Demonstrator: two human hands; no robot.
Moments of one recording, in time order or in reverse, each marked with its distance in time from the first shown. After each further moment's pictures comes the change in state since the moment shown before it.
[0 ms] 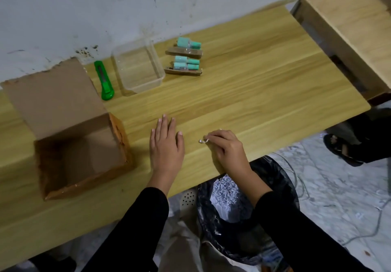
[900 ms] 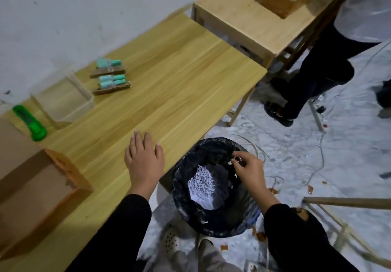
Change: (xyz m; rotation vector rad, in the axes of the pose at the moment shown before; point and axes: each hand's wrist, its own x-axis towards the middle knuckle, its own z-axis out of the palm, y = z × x) left_hand -0.036 0.037 0.016 0.129 -0.204 0.202; right_hand -0.166 0.039 -0.082 -0.084 0.378 0.776
